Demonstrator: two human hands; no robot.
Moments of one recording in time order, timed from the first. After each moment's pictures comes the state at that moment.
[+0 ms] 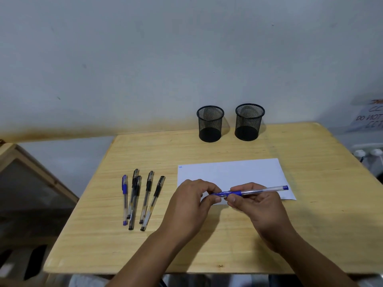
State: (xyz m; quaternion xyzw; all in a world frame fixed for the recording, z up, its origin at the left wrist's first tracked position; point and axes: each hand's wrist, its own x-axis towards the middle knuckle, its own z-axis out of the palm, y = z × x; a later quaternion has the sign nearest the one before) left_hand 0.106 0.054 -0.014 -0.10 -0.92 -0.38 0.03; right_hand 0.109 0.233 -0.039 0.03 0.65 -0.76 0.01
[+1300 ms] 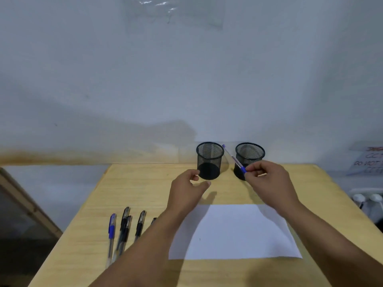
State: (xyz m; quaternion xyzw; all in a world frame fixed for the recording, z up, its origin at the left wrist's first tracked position) left_hand -0.044 0.053 -0.024 0.06 -0.84 -0.53 0.07; right_hand -0.029 0.263 0.027 0.06 0.86 -0.49 -0.12
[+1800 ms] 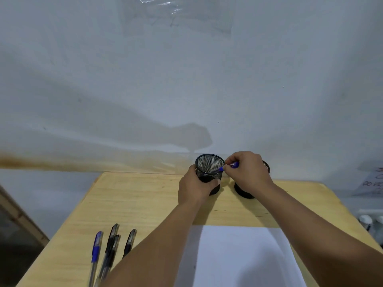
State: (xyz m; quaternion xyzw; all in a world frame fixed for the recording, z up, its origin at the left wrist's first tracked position) left_hand -0.122 0.083 -0.032 0.10 -0.85 -0.51 0.10; right_hand -0.122 0.230 0.046 -0.04 0.93 -0.33 -0.12
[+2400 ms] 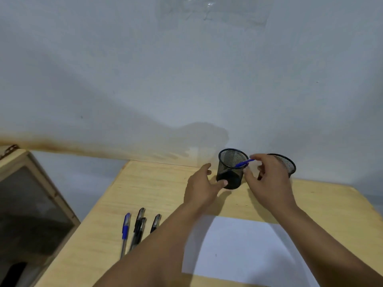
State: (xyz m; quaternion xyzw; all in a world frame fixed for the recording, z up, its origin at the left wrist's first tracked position) left_hand -0.088 0.042 -0.029 0.08 -0.87 -0.49 0.06; right_hand -0.087 0.217 0.012 -0.07 0.89 -0.39 -0.23
